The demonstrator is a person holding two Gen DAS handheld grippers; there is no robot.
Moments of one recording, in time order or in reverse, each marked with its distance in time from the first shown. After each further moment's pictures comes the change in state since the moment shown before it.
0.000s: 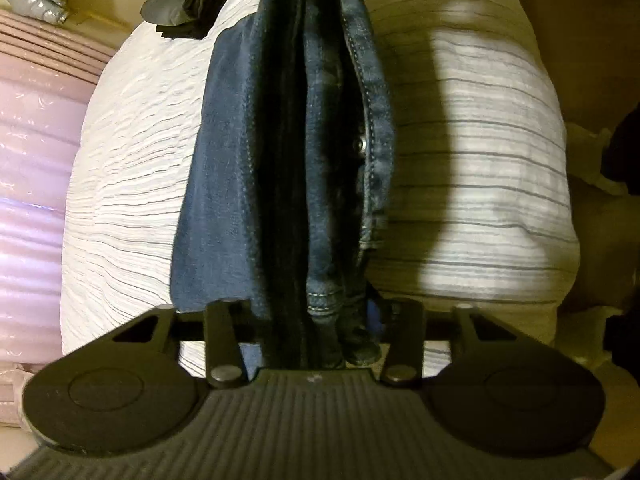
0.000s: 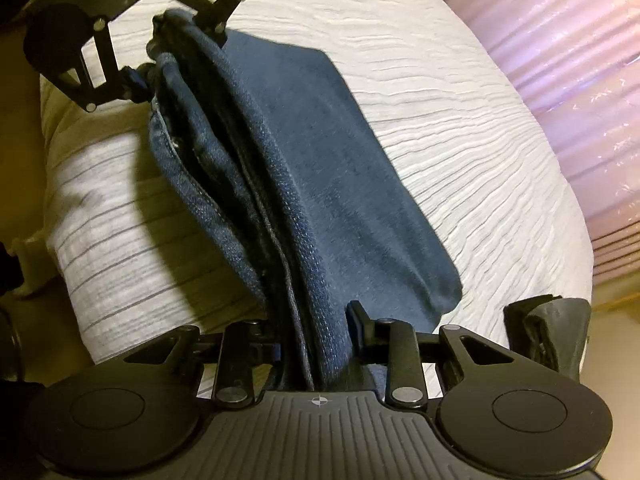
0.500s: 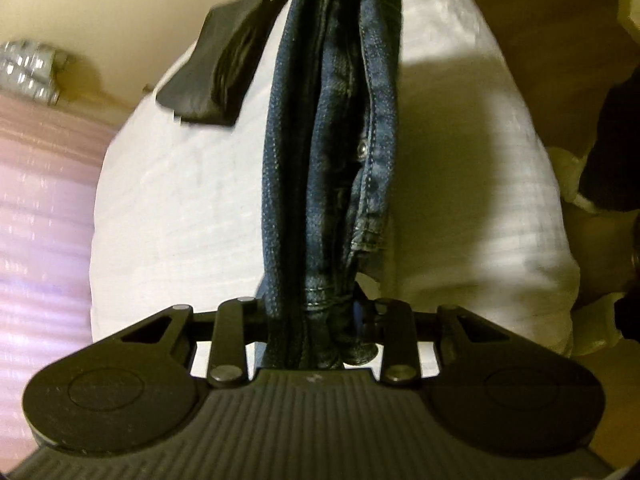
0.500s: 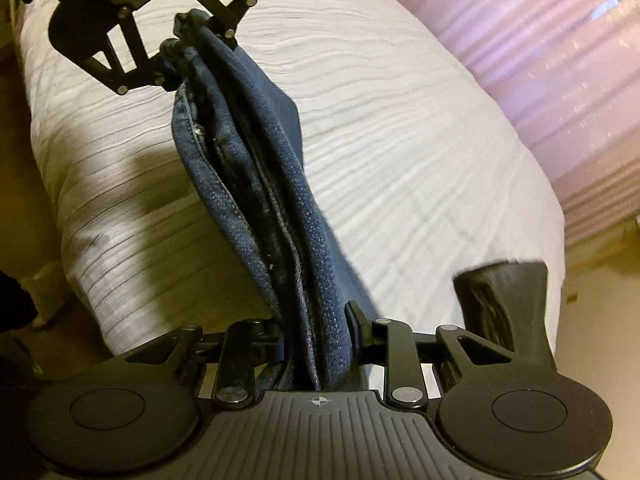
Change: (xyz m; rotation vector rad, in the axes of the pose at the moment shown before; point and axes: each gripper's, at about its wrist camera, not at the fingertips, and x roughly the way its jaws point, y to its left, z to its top) left arm -0.076 0.092 0.059 0.180 -0.188 -0.018; right arm -0.109 -0.053 -0.001 0.178 0.025 -0.040
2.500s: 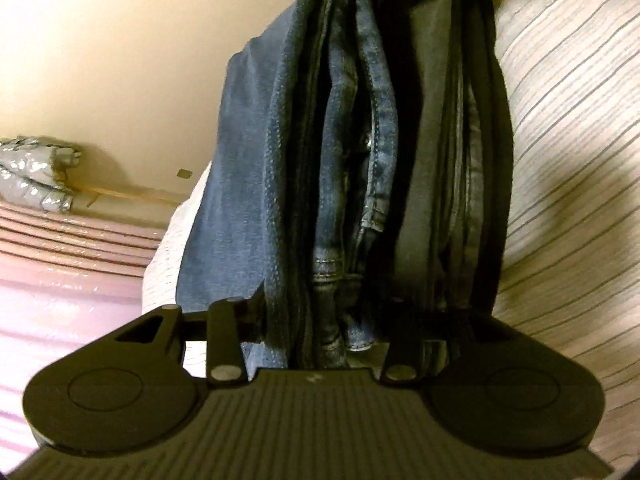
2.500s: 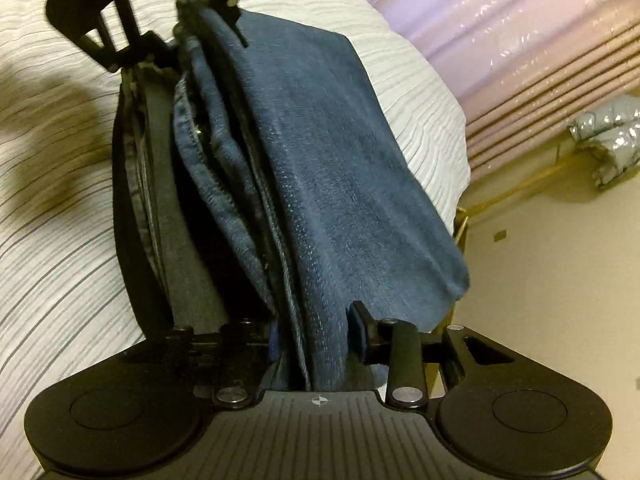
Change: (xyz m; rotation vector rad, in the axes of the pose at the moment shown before) left arm 0.382 0.222 0.273 0.158 -0.123 0.185; right arm 0.221 -0.378 -0.241 0.057 0.059 -0.227
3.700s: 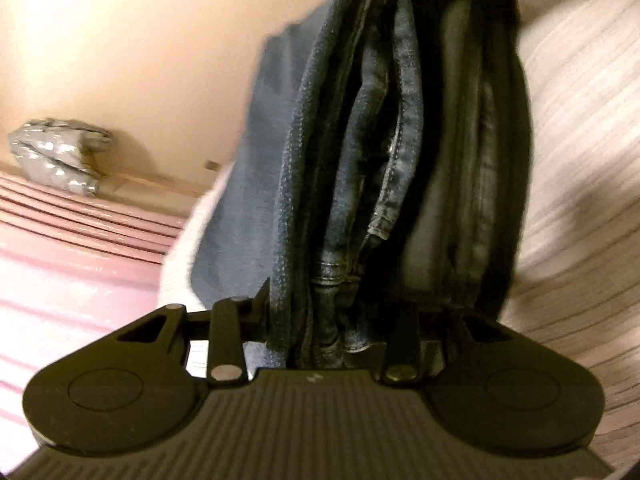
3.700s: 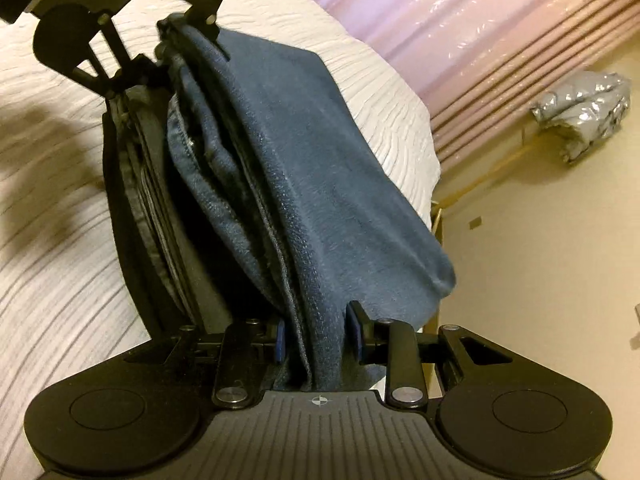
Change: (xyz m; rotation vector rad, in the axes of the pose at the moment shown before) left arm 0.043 0.014 -0.013 -0.043 0.012 0.046; right arm -0.003 0.024 -0.004 0.074 -0.008 -0.047
